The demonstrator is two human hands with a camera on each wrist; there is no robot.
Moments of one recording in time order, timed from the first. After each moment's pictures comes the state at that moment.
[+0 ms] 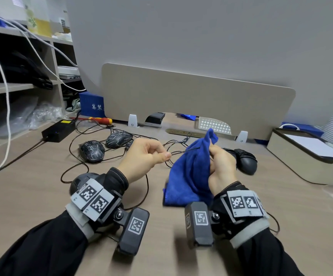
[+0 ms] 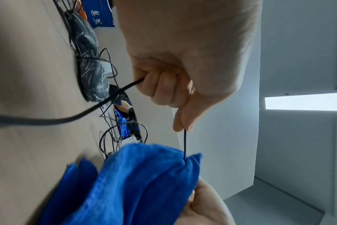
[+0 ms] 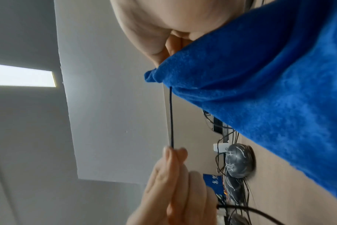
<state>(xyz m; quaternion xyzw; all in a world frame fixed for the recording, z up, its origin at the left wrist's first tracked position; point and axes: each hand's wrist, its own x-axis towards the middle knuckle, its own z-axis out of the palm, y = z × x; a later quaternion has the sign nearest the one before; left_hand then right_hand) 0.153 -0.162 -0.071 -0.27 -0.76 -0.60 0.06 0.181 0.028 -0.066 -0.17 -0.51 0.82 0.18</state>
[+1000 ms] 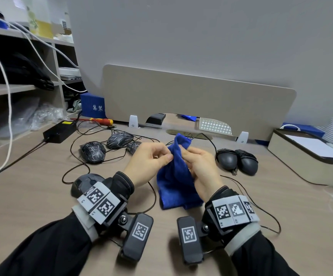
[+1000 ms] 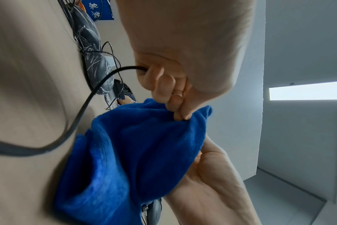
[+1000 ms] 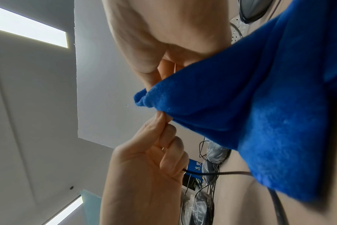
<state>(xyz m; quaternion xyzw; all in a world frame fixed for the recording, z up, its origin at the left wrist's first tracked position) 0.152 -0.156 -0.080 -0.28 -0.77 -0.57 0.08 0.193 -0.005 -0.069 -0.01 -0.64 0.77 0.07</state>
